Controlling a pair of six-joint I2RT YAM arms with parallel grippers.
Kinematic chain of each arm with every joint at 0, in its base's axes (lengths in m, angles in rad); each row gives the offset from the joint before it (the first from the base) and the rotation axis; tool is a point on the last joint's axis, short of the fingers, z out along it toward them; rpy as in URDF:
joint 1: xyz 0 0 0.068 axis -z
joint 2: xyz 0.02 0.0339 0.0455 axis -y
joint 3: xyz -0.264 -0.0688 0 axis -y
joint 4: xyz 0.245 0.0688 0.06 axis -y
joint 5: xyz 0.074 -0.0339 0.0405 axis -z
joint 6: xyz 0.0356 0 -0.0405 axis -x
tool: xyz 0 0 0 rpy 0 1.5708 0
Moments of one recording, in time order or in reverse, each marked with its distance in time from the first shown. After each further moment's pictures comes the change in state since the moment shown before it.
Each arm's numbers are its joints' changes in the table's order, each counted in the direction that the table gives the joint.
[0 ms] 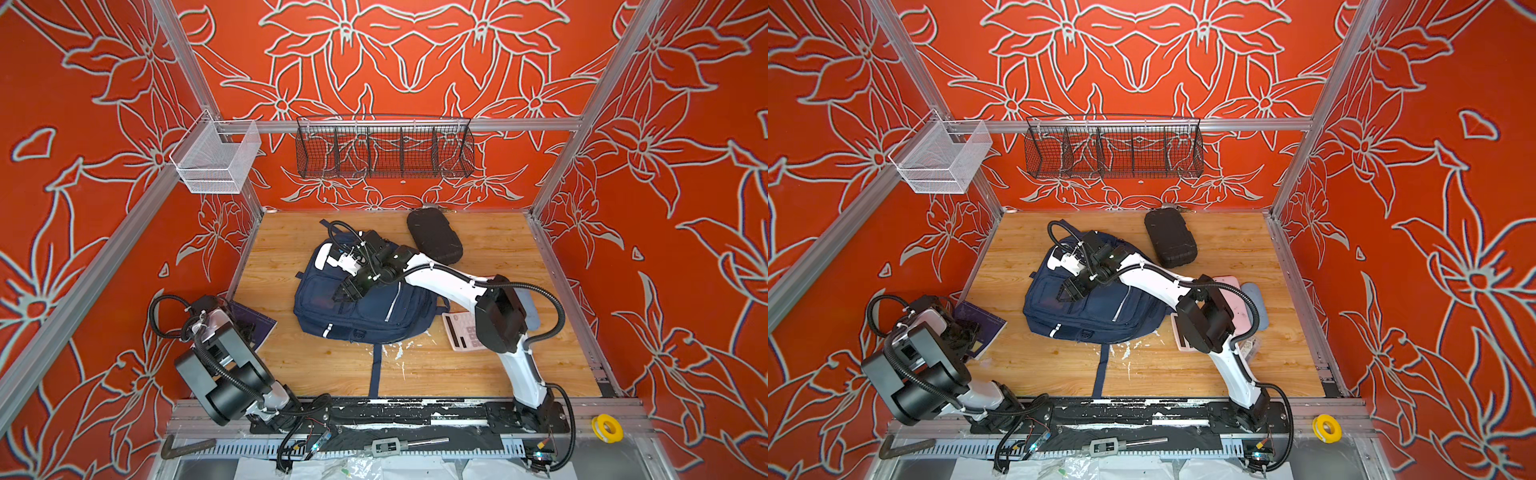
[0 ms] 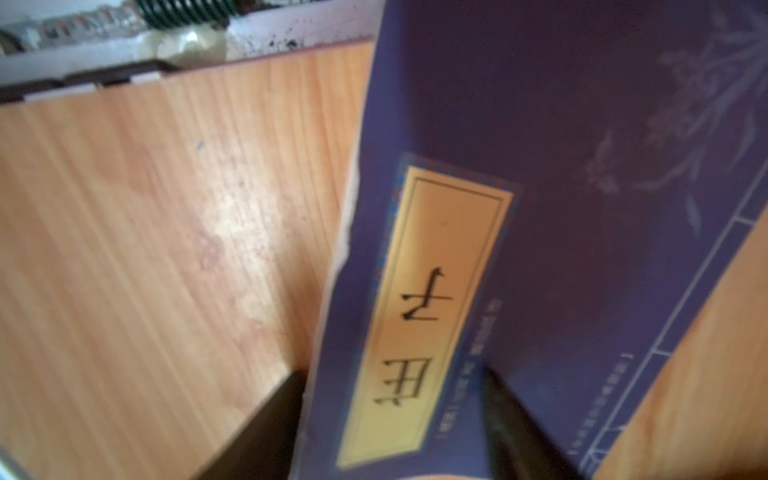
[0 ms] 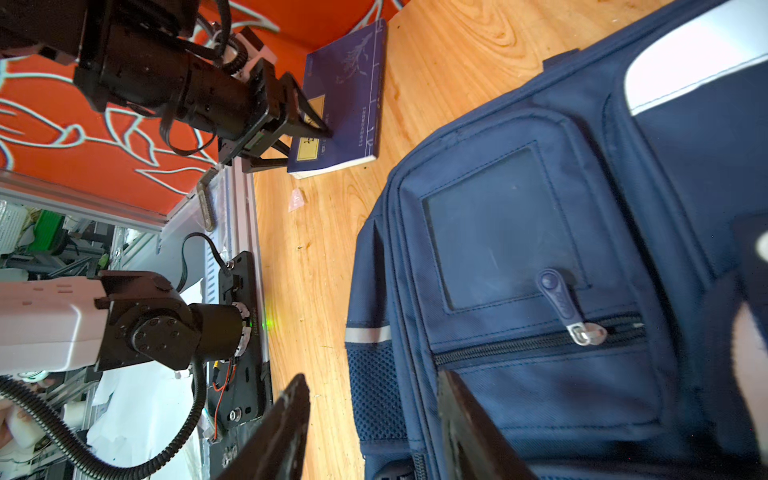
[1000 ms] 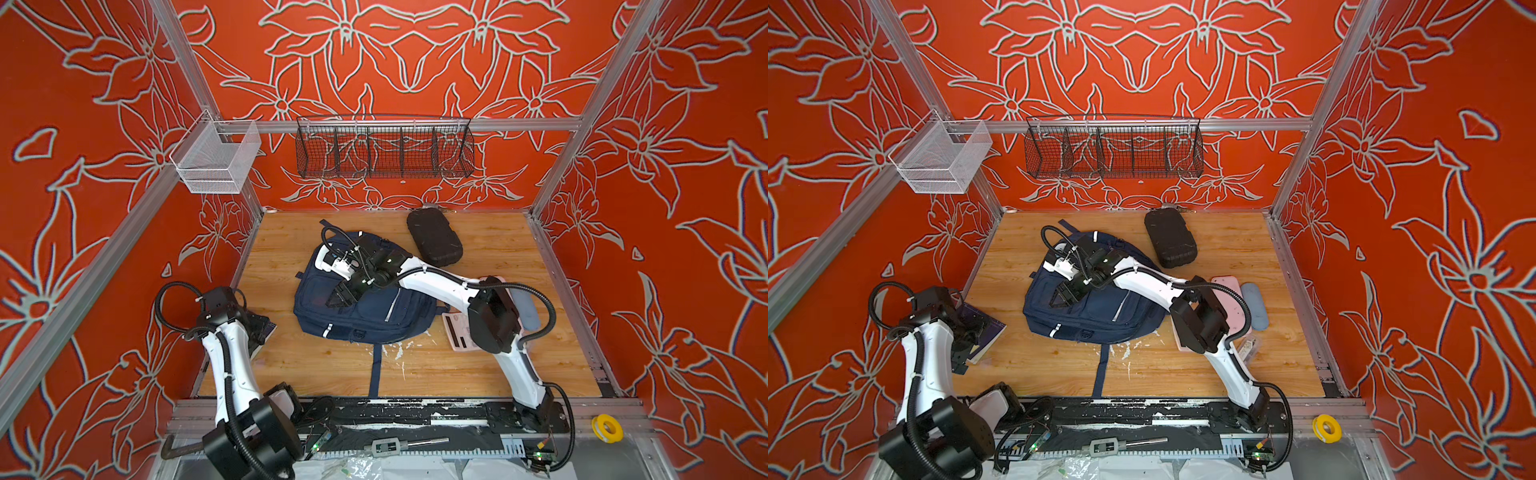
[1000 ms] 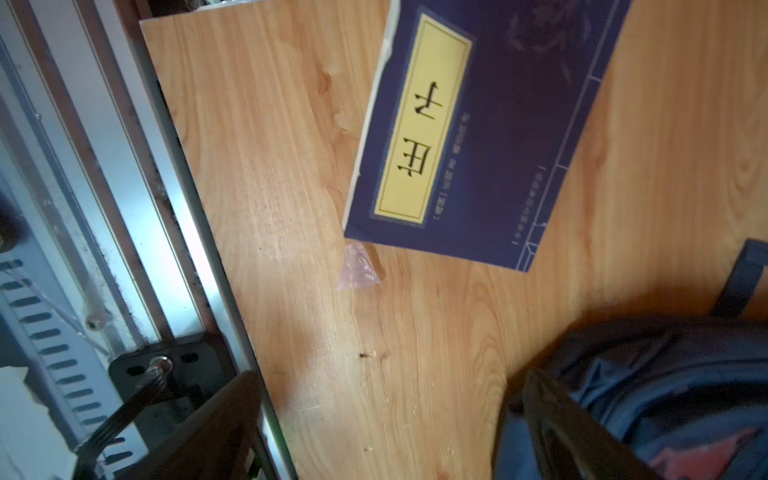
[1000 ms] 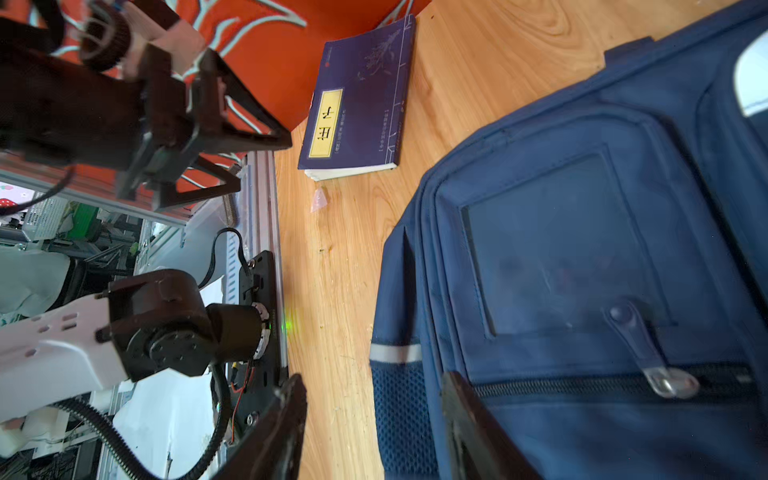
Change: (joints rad) left arm 0.143 0.388 0.080 -0.448 -0.119 0.165; right arm -0.032 -0.029 0.013 0.023 -0.055 -0.019
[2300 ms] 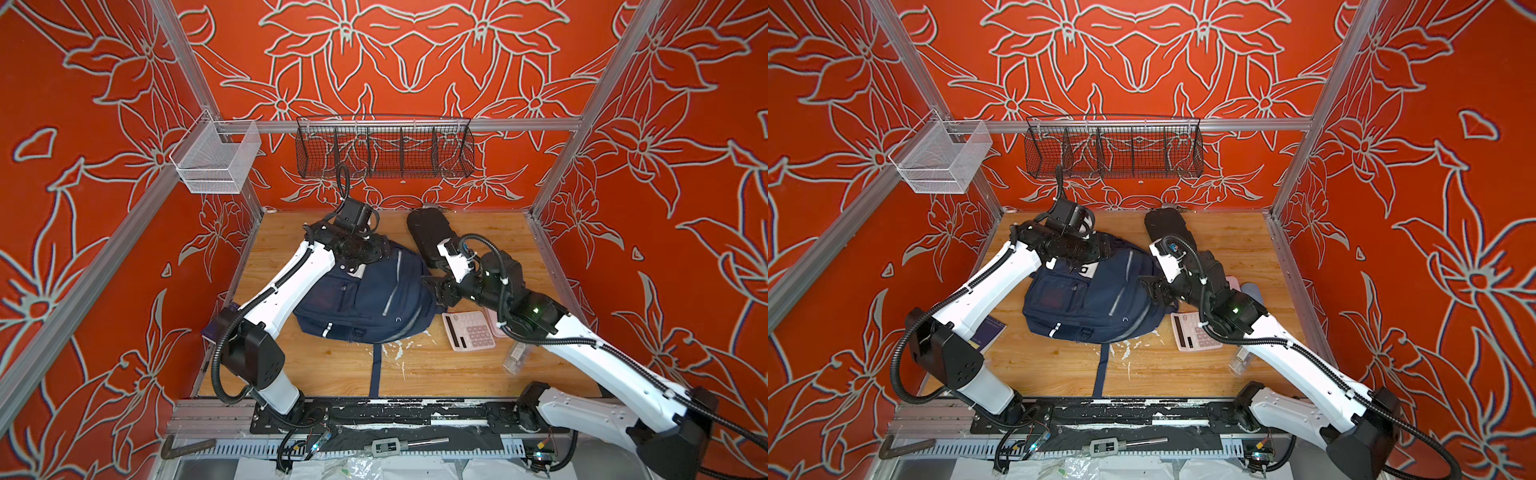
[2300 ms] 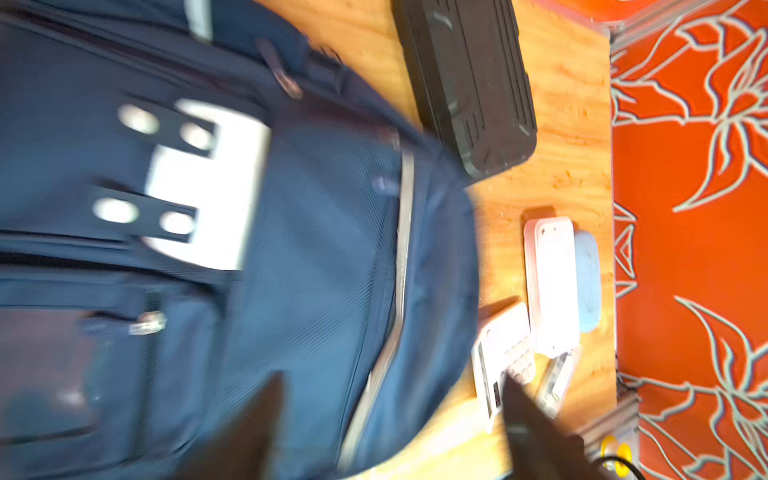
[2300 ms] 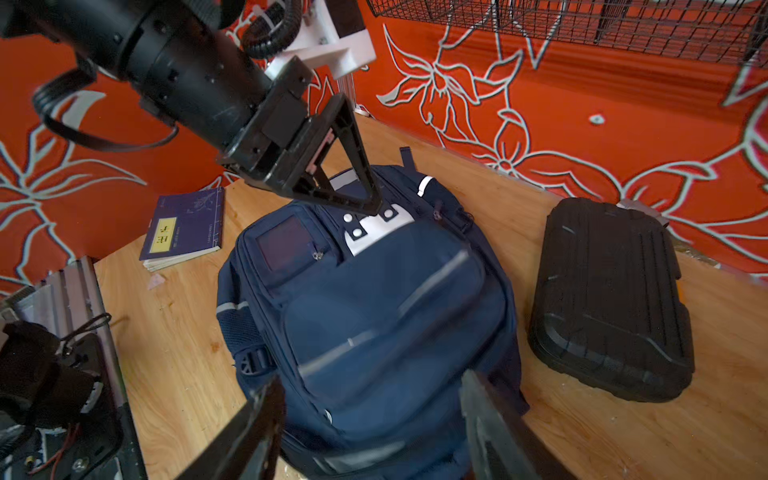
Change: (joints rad) left arm 1.129 -0.571 0.826 0.164 0.195 -0.171; right arm 0.198 1.118 -0.902 0.259 0.551 0.040
